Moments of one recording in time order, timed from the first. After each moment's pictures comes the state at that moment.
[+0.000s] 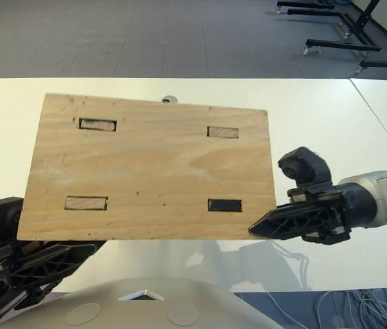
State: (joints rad) left arm 0.87 1.03 0.35 -0.98 -1.96 0.53 -0.77; right arm -0.10 -1.49 0.09 -0.25 1.96 1.31 1.17
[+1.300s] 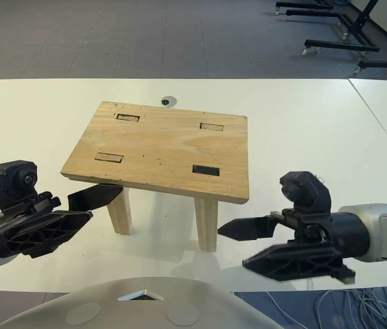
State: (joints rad) left arm 0.40 0.95 0.24 -0.75 -1.89 0.71 -0.66; right arm 0.35 -1.26 -0.35 -0.58 1.97 1.12 0.89
